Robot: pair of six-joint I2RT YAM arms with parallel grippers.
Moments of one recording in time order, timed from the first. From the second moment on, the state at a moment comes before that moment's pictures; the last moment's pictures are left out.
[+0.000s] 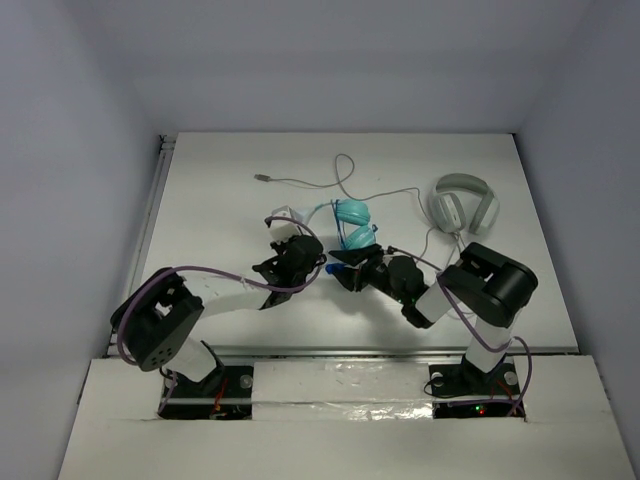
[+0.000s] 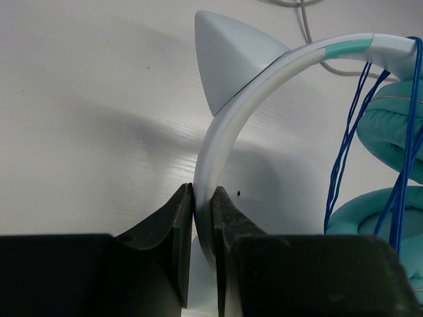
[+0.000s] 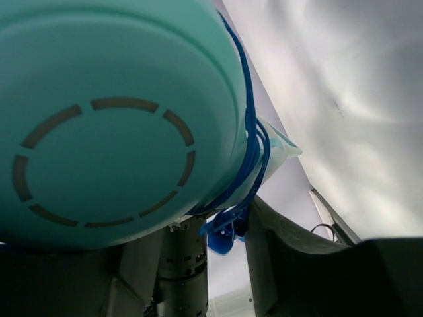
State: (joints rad) left arm -0.86 1.46 0.65 0.22 -0.73 -0.88; right arm 0.75 1.80 0.38 1.29 -0.08 2.00
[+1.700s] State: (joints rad) left arm -0.82 1.31 0.68 -0.01 -0.25 -0.77; right arm 0.77 1.04 0.78 0.14 0.41 1.31
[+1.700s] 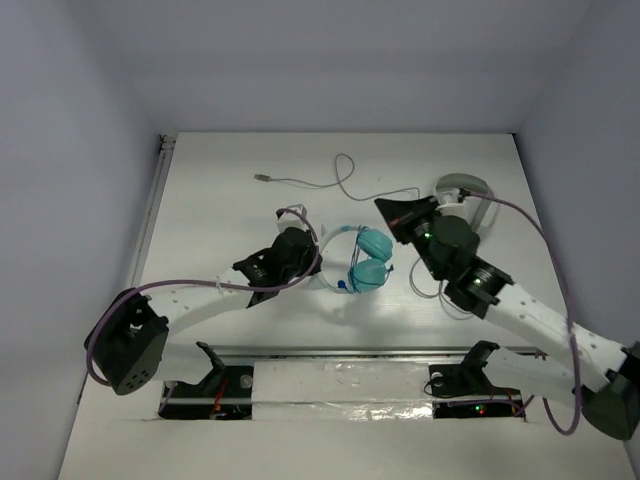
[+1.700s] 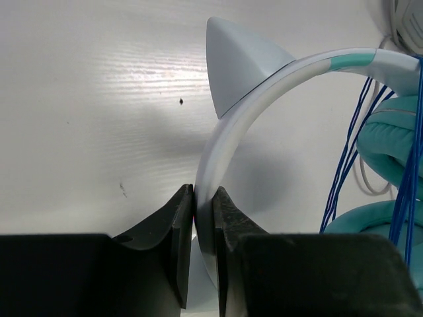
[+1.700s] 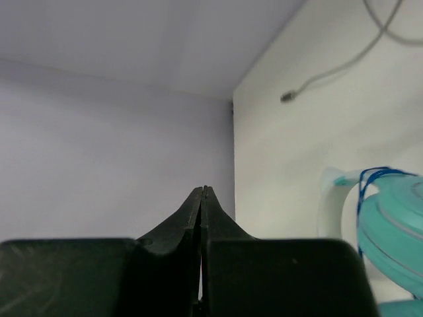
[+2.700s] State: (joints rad) left arm -0.73 1.22 0.78 -0.09 -0.42 -0.64; right arm 0.77 0.44 0.90 -0.54 0.60 0.88
